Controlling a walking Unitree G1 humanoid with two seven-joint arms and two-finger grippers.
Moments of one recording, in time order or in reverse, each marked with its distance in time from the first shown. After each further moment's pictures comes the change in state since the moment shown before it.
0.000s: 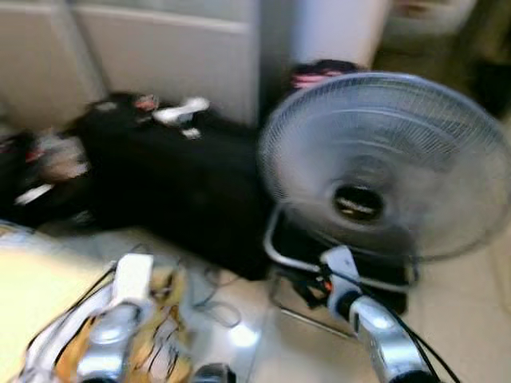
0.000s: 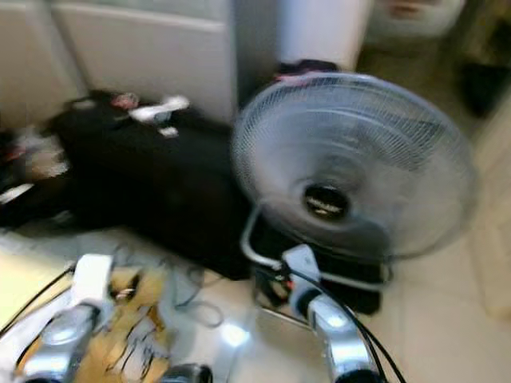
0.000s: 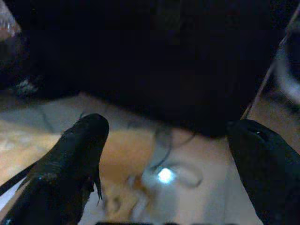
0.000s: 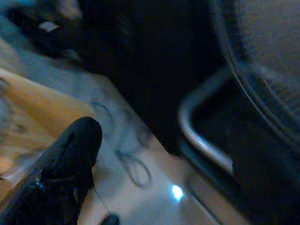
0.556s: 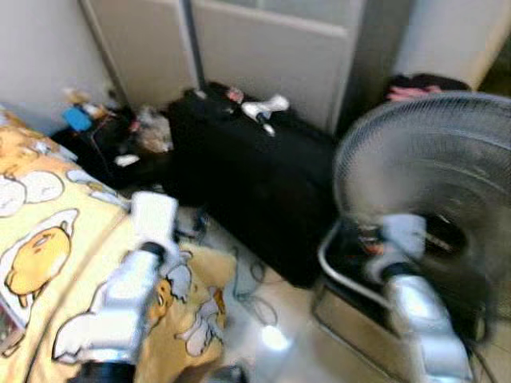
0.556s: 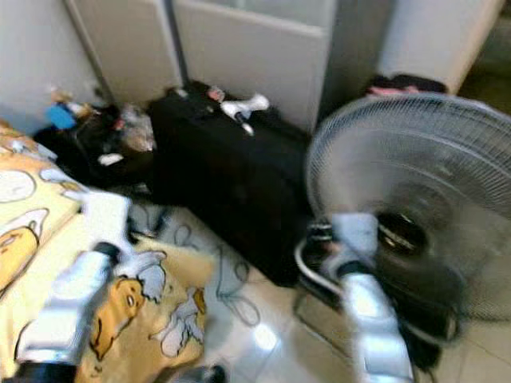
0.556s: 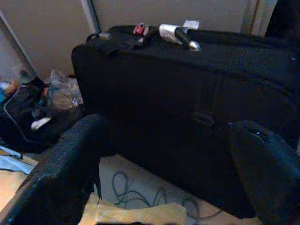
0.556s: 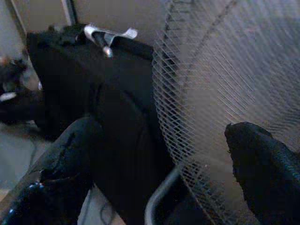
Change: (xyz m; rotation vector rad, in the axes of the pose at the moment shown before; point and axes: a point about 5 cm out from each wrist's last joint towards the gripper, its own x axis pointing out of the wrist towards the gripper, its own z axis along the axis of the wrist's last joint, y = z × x) left arm -0.007 -0.041 0.110 0.086 -0.298 -0.106; right arm -0.044 -0.039 0.063 0.015 -0.248 -0.469
